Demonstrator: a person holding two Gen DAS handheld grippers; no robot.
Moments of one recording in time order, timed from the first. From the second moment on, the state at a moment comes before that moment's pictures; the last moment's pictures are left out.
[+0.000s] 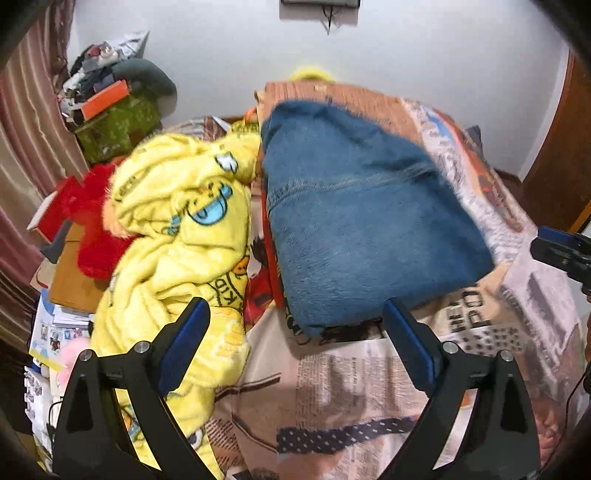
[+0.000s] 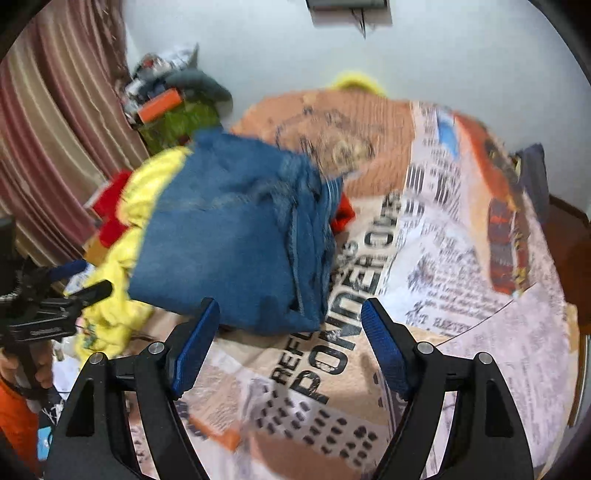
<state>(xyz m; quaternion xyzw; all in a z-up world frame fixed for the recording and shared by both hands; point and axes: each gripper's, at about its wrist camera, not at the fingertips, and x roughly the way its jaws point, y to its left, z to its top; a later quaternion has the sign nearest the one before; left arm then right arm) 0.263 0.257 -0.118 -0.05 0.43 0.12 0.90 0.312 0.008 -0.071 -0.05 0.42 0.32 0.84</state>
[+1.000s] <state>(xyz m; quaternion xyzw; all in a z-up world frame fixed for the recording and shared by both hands) 0.019 0.109 0.058 0.01 0.03 0.12 0.99 0.091 -0.051 0.088 0.03 0.06 0.35 0.93</state>
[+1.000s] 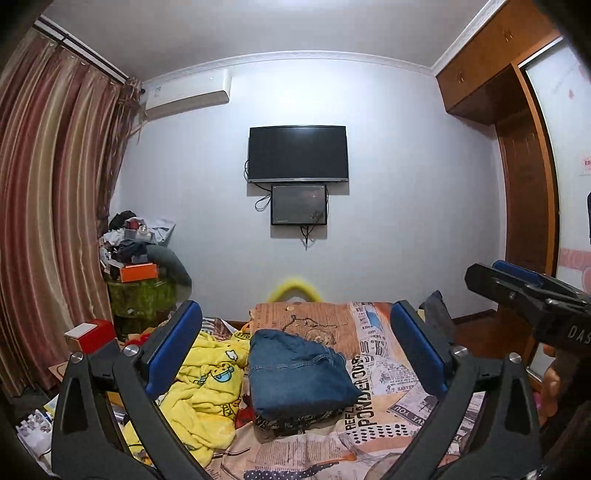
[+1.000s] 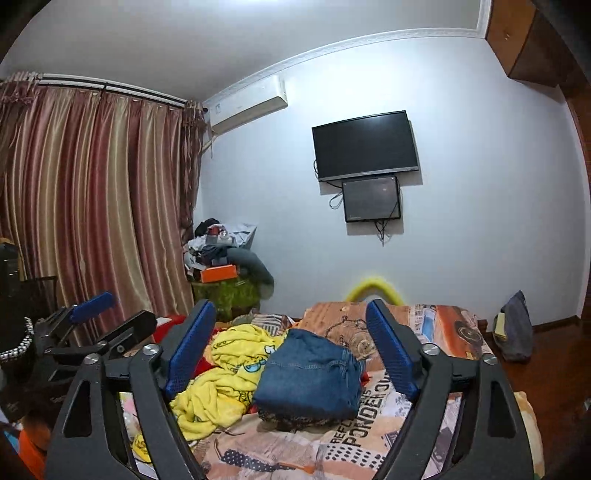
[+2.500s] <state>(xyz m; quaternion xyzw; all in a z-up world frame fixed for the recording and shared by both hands) 0.030 0.129 0.029 -0.04 0.08 0.13 0.99 0.089 -0.052 0.077 0.00 0.09 0.30 0.95</state>
